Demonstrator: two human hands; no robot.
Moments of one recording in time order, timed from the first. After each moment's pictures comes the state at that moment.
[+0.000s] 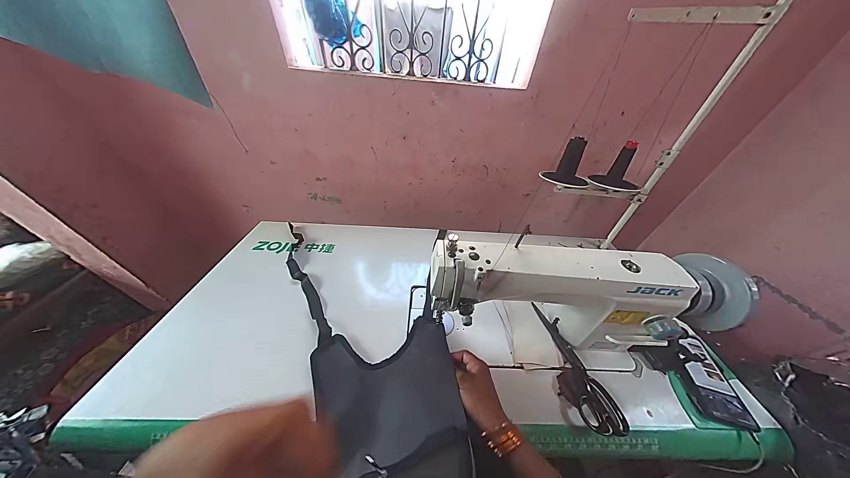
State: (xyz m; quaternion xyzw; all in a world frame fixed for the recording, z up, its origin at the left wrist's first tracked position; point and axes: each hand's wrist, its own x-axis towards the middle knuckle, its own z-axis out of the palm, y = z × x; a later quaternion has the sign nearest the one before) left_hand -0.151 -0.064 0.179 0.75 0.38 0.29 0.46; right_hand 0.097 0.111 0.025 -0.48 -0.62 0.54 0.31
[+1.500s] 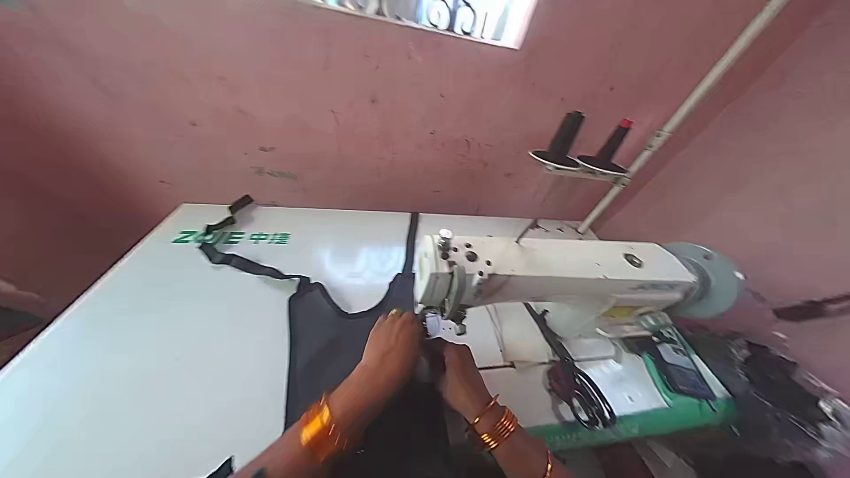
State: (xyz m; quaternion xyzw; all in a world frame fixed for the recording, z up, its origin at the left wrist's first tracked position) left_hand -0.072 0.126 0.071 0.71 0.67 0.03 0.20; right_hand 0.081 0.141 0.044 -0.46 -0.81 0.33 0.14
